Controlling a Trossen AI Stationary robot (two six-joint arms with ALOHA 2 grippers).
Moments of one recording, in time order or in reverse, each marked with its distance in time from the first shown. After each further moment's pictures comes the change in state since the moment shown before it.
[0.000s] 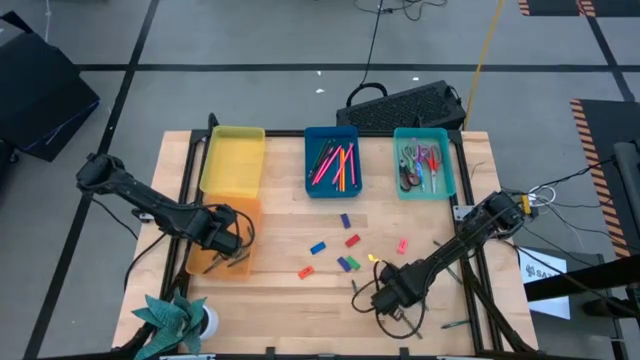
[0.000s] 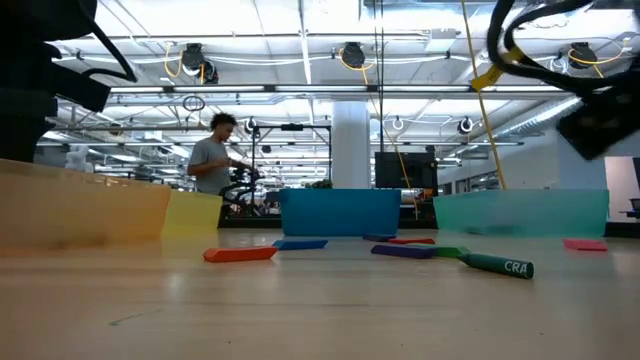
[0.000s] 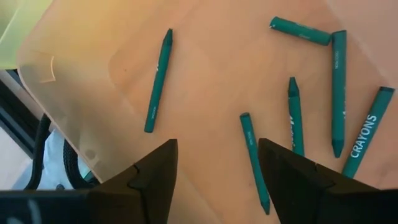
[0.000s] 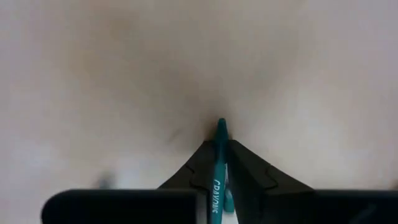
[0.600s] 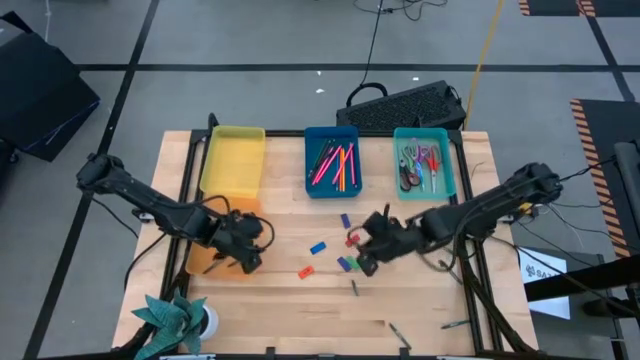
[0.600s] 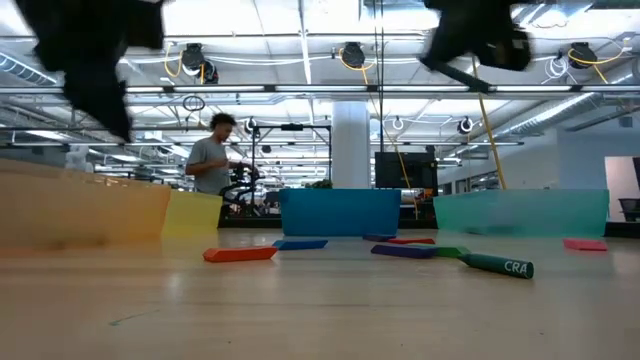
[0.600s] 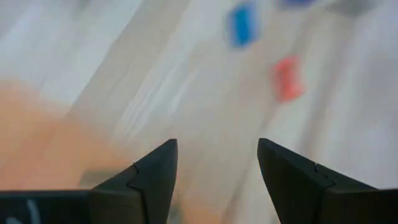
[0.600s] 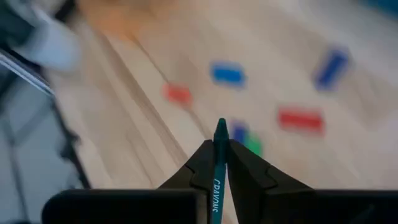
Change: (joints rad) left arm -0.004 0.000 0.083 0.542 -0.095 0.345; right arm -0.229 -0.426 0.001 0.396 0.411 -0.232
